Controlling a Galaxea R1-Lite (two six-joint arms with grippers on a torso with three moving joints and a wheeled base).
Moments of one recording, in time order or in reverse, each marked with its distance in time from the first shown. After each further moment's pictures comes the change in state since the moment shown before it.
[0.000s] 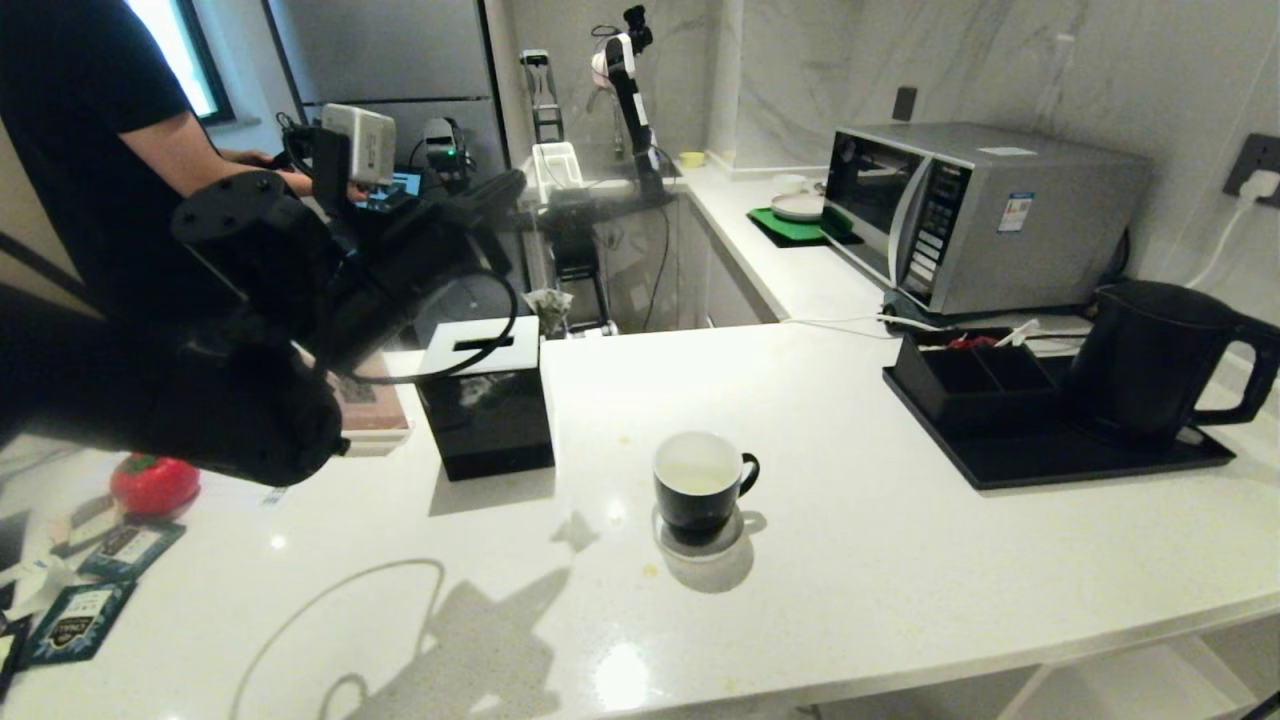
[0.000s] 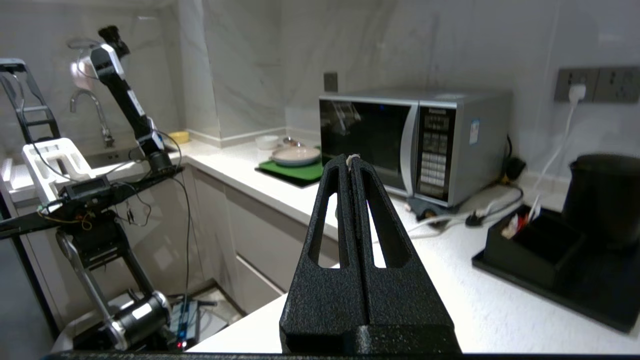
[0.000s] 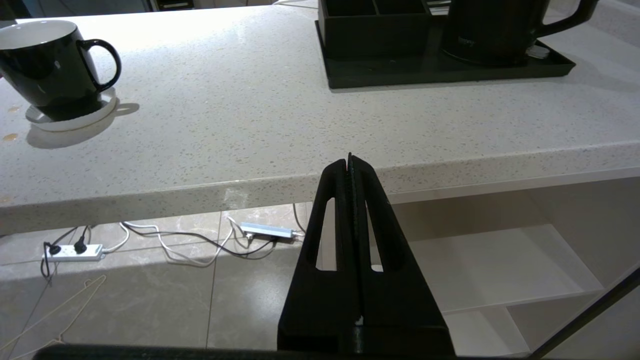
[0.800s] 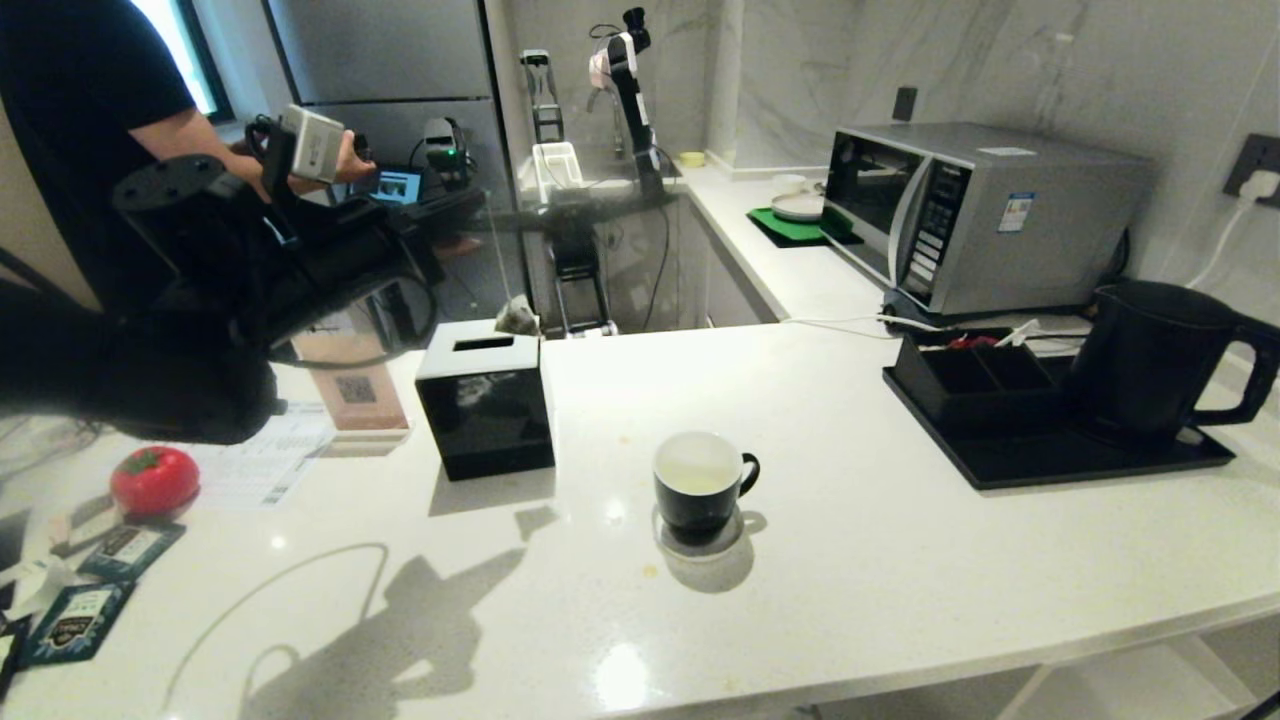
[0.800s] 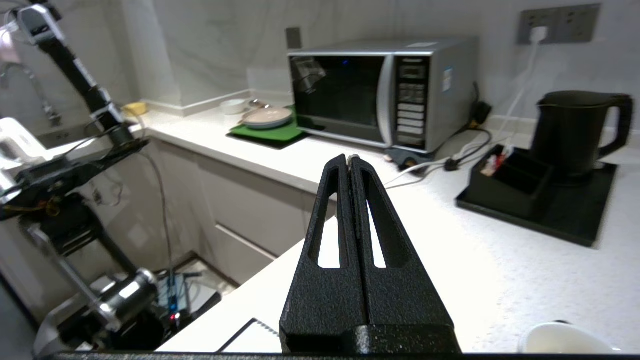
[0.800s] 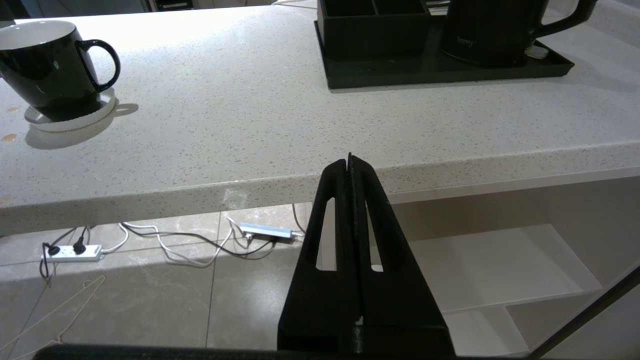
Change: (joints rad) left arm 0.184 0.023 -0.088 0.133 -0.329 -0.029; right arm 0.000 0.000 0.000 0.000 0.000 0.000
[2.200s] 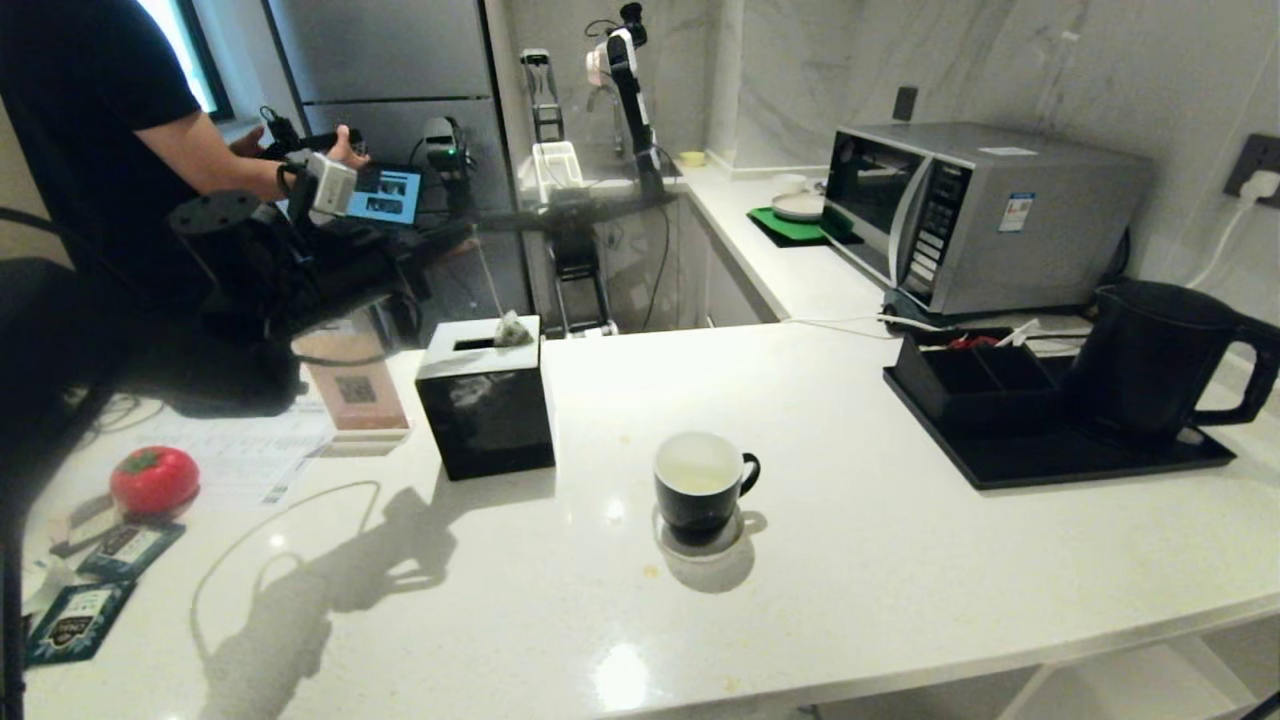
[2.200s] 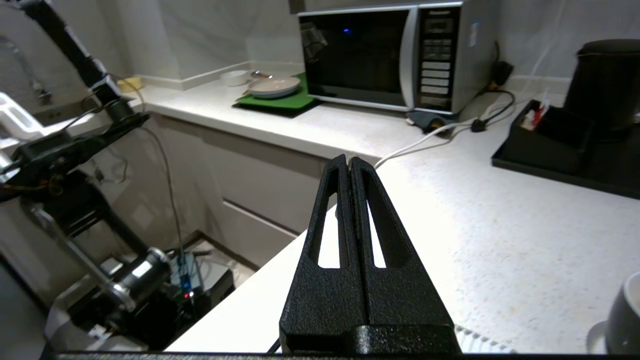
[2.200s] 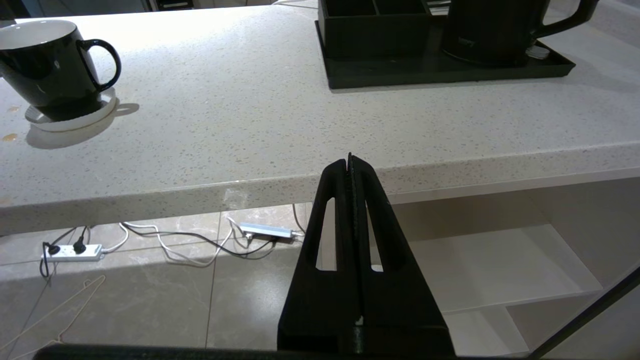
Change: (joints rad) left arm 0.119 0.244 -0.251 0.038 -0.160 0.004; right arm 0.000 0.000 0.000 0.000 0.000 0.000
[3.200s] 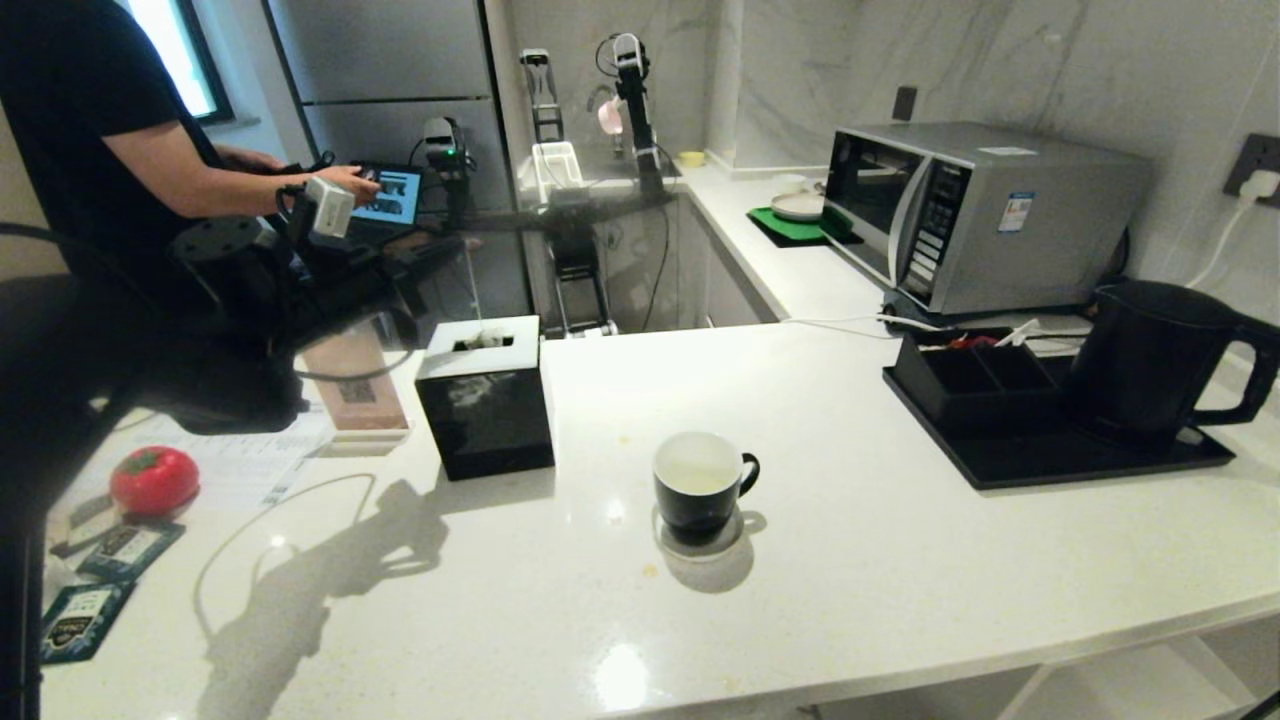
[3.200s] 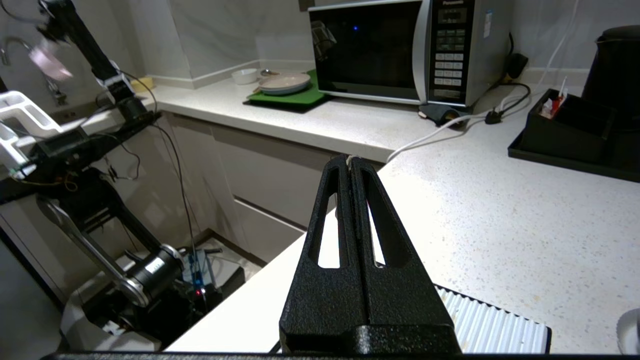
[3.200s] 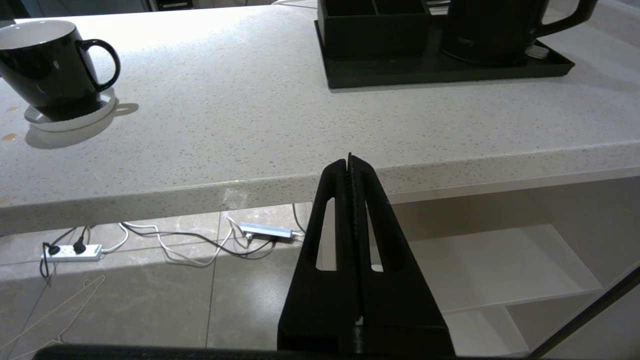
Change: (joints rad) left arm 0.027 0.047 0.018 -0.080 -0.005 0.004; right arm 0.000 0.000 0.000 0.000 0.000 0.000
